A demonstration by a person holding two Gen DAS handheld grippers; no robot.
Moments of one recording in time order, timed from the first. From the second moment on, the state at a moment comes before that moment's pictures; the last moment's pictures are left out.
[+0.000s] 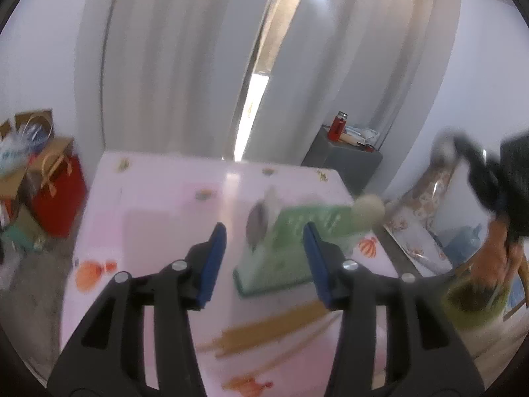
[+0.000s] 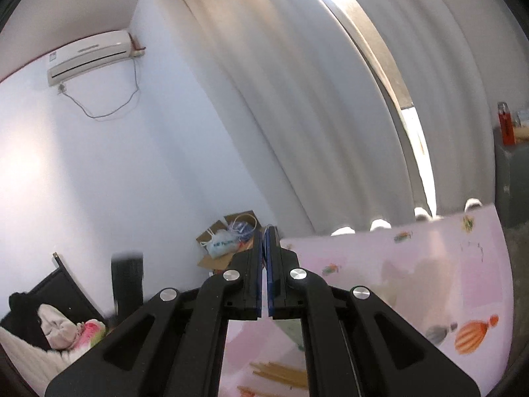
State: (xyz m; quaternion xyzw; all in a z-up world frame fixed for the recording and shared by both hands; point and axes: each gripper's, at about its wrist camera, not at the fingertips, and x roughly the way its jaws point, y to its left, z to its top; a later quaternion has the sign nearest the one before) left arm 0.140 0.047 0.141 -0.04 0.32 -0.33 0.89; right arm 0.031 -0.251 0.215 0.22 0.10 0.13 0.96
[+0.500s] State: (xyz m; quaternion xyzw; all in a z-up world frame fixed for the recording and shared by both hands) left arm 0.081 0.063 0.043 0.01 0.34 -0.24 0.91; right arm 0.129 -0.253 0.145 0.21 0.23 0.05 0.95
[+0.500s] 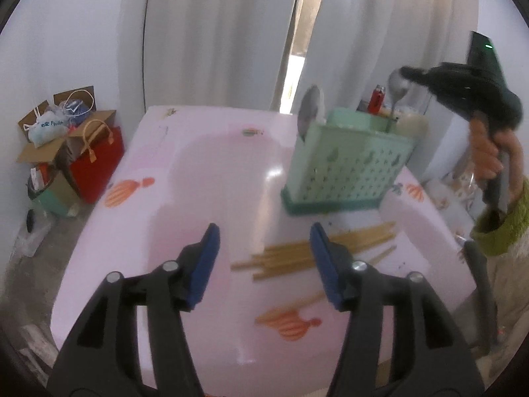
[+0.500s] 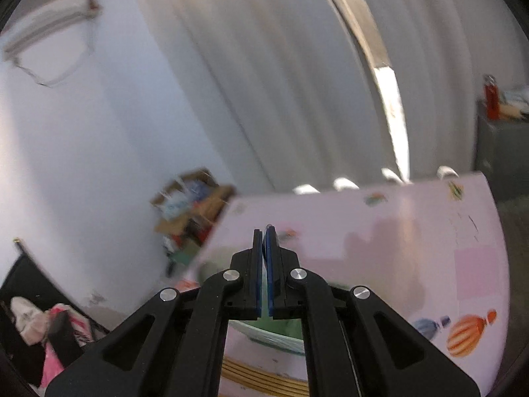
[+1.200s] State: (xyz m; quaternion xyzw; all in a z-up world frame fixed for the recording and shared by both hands) left arm 0.055 0.037 0.000 0.00 0.37 -0.32 0.87; right arm 0.085 -0.203 0.073 0.11 0.35 0.07 0.93
